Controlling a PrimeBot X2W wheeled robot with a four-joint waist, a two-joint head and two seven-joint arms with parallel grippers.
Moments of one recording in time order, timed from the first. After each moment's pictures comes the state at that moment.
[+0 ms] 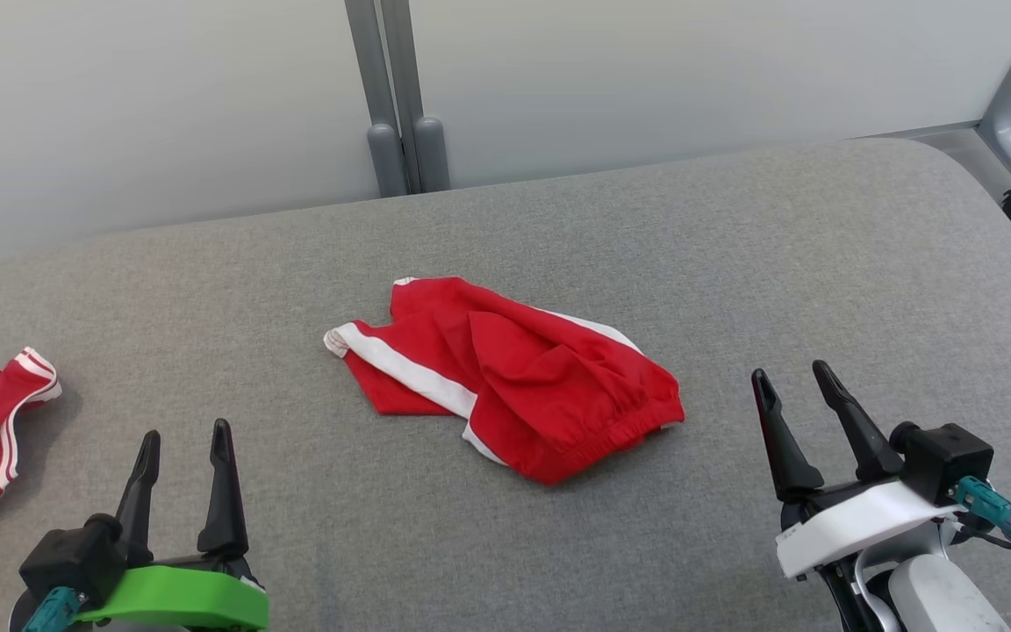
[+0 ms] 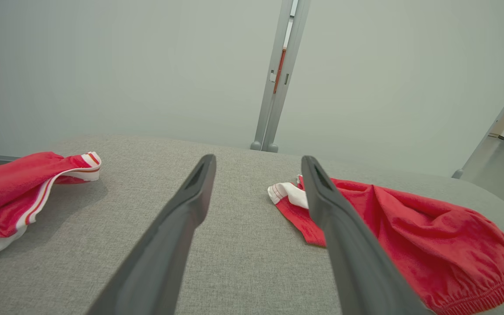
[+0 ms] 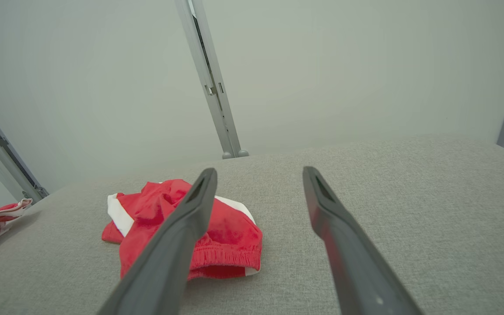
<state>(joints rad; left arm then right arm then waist) 0.02 0.23 -0.16 0.11 -0.52 0.05 -0.26 -0.09 -0.18 0.18 0.20 0.39 0.13 -0.26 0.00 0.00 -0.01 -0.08</state>
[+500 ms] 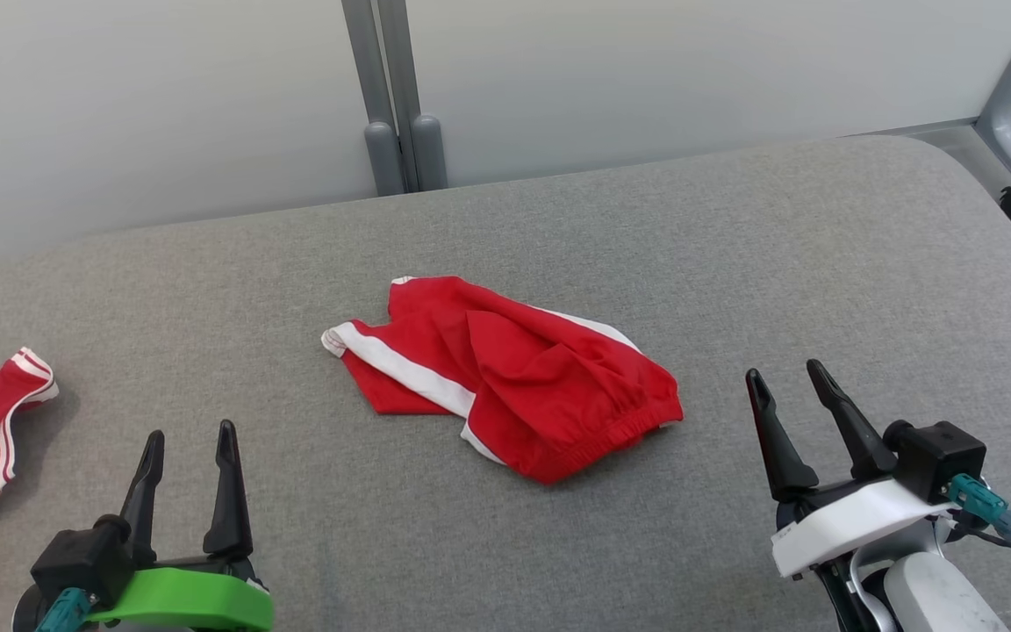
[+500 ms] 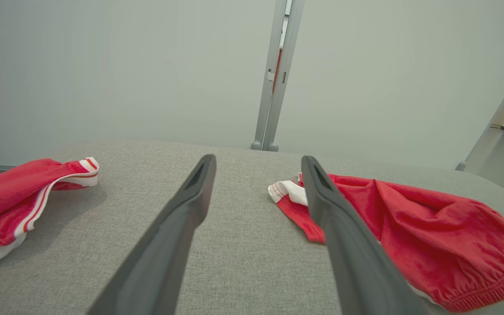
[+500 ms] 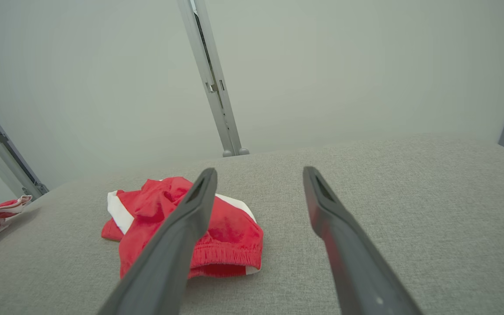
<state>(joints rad) 0.02 0.18 -0.10 0.14 -0.42 -0.01 -0.26 -0.10 -0.17 0.19 0.21 0.38 0.13 -0.26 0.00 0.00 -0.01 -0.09</state>
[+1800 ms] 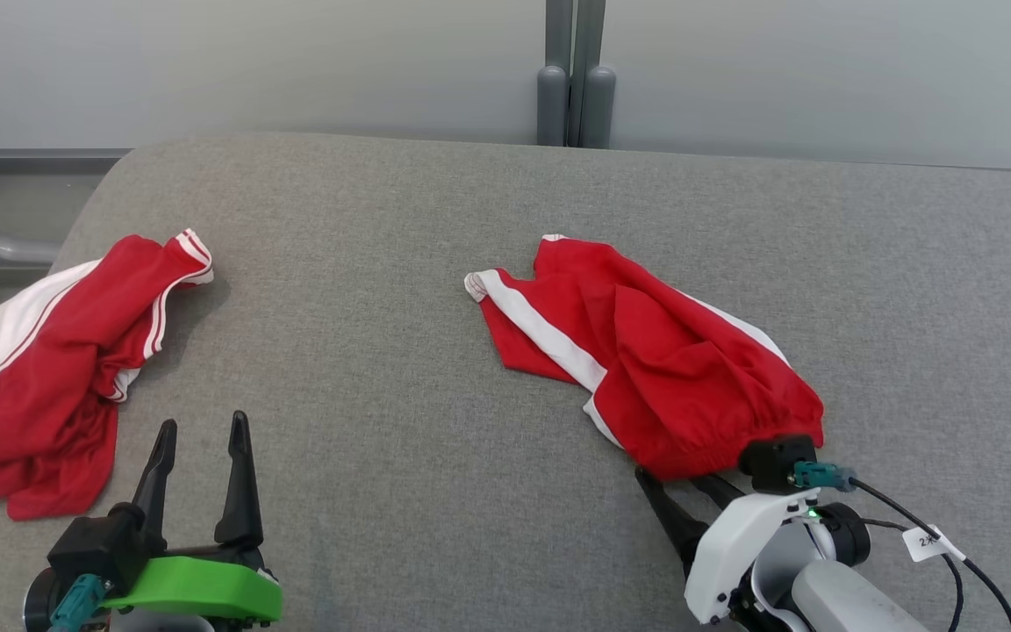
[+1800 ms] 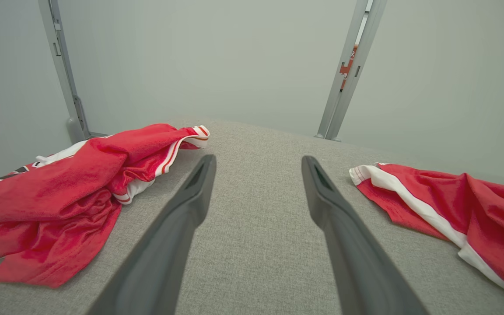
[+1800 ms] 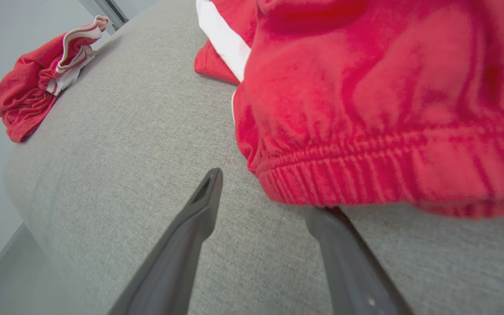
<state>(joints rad) -0.01 0.13 -0.06 0.18 -0.35 -0.07 -0.26 -0.26 -0.17 0.50 0.53 0.59 0.13 -0.04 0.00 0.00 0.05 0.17</state>
